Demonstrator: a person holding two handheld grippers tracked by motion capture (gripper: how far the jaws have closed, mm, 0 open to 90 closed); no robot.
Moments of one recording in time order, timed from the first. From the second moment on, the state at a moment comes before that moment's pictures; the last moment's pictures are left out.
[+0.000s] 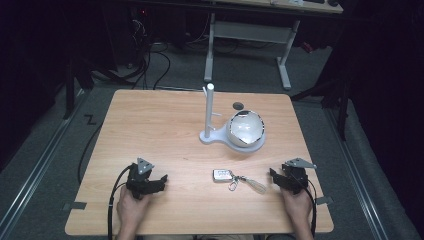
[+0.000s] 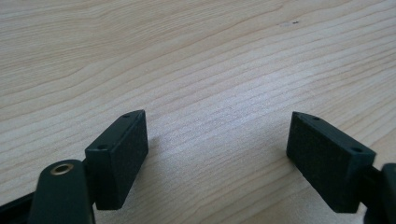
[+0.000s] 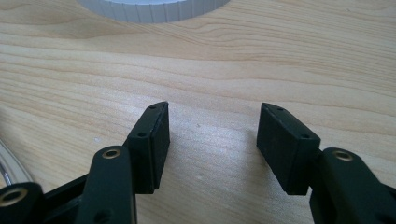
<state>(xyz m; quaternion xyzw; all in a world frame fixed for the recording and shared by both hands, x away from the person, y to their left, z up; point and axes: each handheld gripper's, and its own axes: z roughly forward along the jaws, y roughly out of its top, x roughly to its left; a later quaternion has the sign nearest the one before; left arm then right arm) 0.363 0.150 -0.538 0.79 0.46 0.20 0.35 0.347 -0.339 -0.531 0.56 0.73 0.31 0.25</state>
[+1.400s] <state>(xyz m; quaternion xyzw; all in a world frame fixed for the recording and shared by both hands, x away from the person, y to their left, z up) 0.363 0.151 -0.538 0.79 0.46 0.20 0.35 0.346 -0.335 -0.524 0.56 0.74 0.31 0.21</state>
